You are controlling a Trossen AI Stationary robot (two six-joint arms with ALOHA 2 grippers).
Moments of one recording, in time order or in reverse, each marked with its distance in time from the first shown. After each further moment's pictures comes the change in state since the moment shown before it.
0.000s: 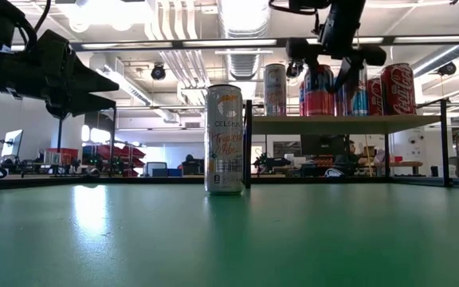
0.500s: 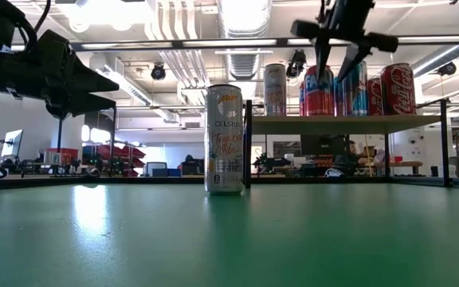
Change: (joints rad) left arm 0.000 0.000 0.000 0.000 0.000 0.000; right arm 0.093 -0.045 0.014 -0.087 -0.101 0.032
